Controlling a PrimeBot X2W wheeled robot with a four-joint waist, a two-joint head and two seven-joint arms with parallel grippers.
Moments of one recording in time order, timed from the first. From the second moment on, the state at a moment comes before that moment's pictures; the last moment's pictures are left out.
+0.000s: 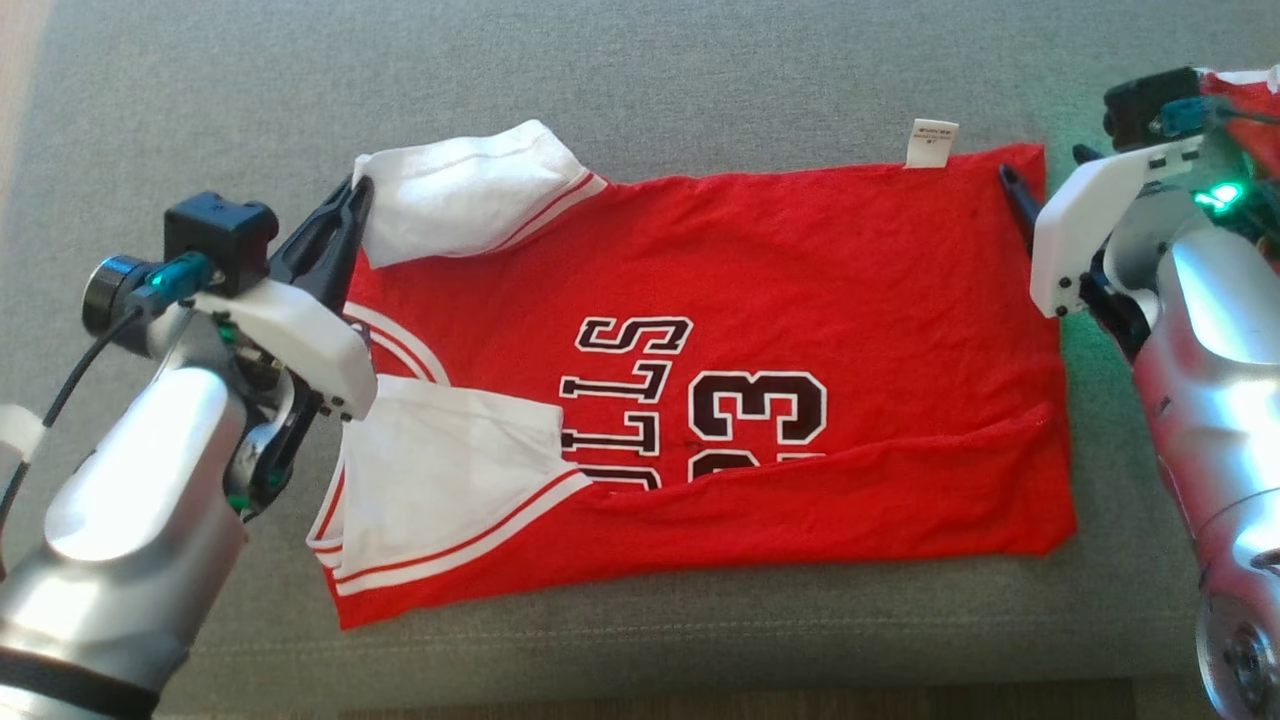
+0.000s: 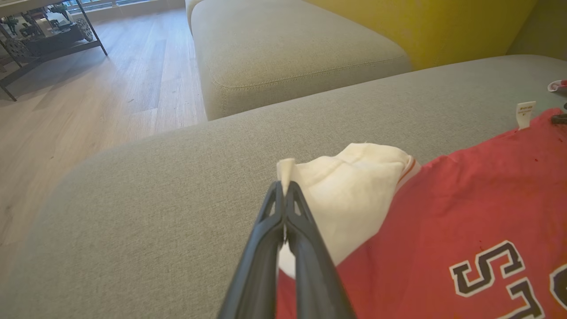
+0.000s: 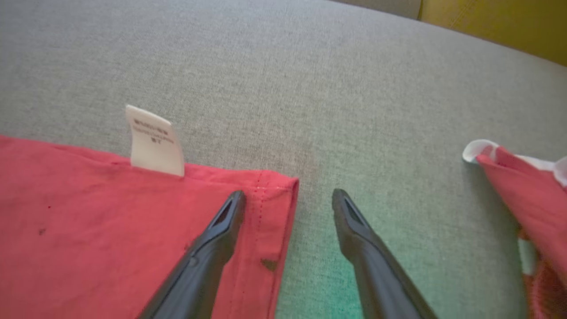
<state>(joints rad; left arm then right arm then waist) -0.63 0.44 -0.67 0.42 -0.56 0.01 -0.13 -0.98 -0.19 -0.01 1.17 -0.05 0.13 0.07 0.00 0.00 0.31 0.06</state>
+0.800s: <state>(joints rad) -0.67 0.44 -0.69 0.44 -0.56 0.01 -0.12 -1.04 -0.19 0.07 1.29 -0.01 0.13 0.02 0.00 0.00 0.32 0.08</state>
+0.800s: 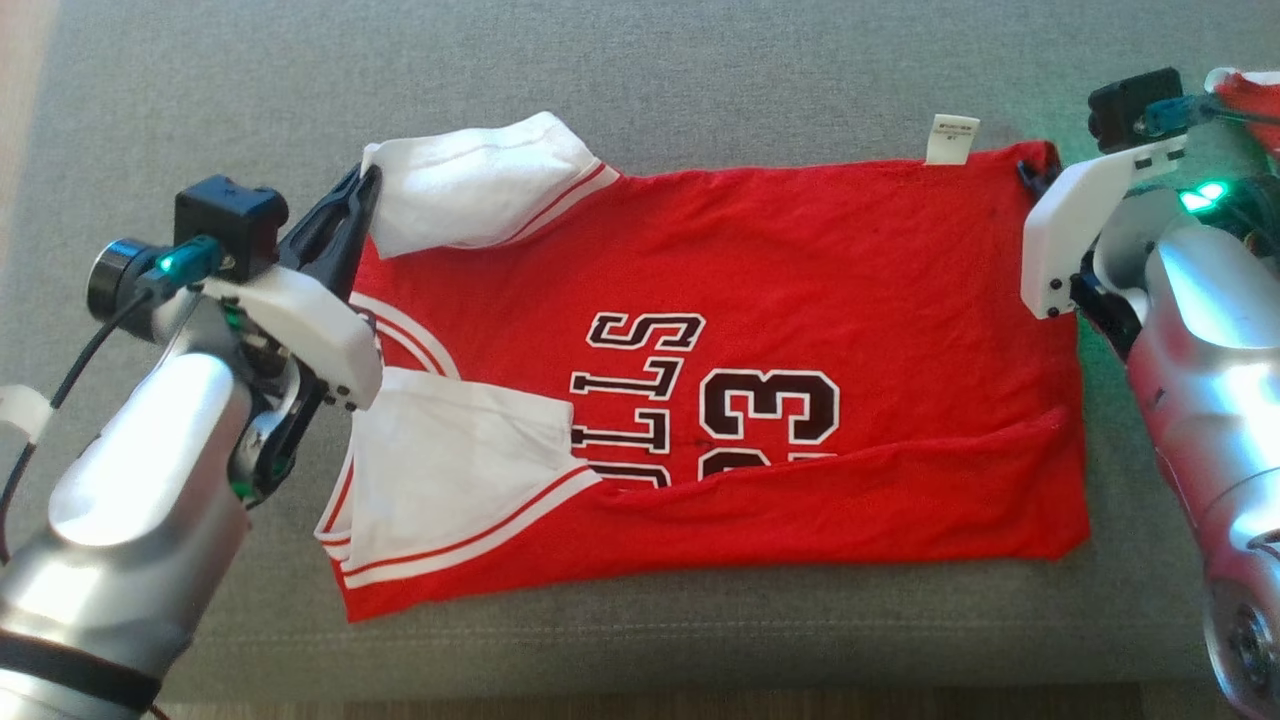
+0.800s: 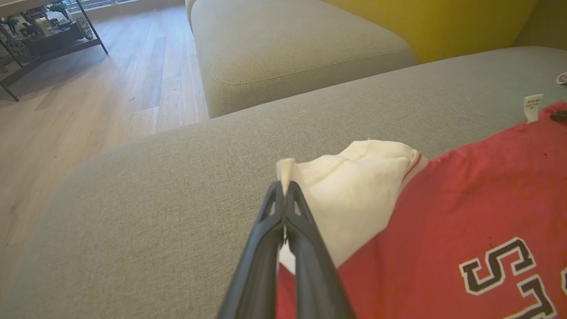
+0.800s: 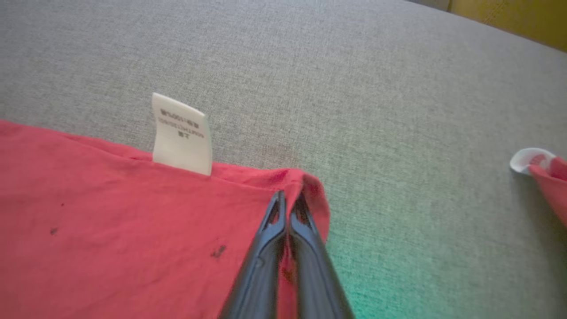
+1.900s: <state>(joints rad) -0.40 0.56 -0.69 0.40 -0.60 0.08 -0.13 -0.75 -0.23 0.43 1.06 0.40 0.13 -0.03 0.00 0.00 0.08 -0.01</state>
